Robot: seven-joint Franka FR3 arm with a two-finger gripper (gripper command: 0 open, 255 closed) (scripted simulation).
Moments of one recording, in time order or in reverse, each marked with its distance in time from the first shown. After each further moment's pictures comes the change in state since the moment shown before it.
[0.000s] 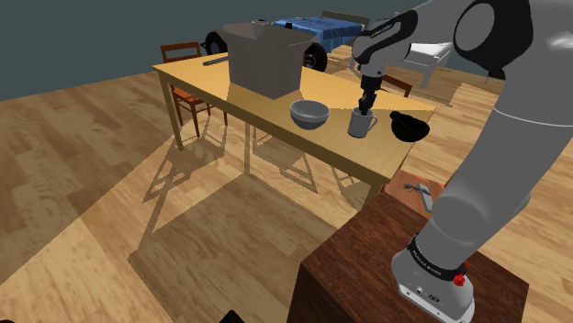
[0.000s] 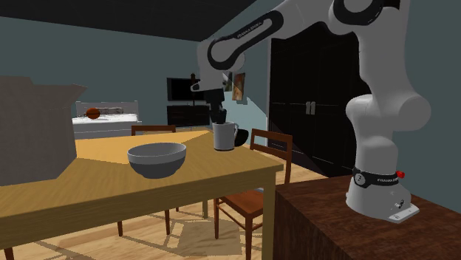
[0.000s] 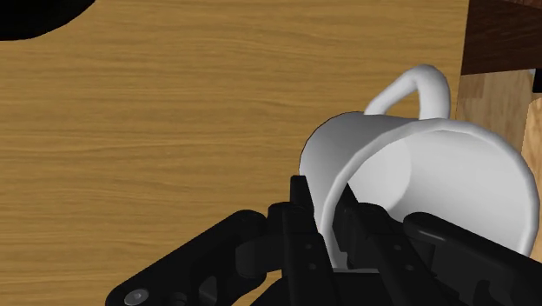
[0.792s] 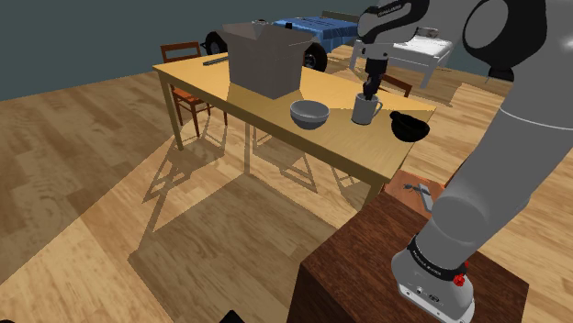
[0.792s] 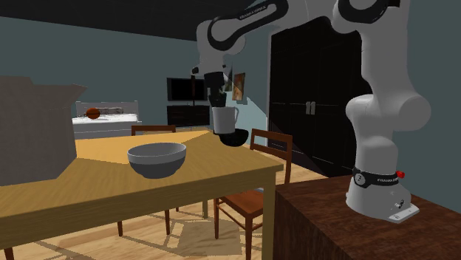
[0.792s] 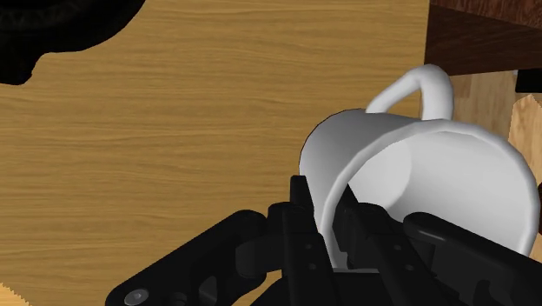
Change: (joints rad) arm 0.005 -0.045 -0.001 0.108 -0.017 -0.150 0.010
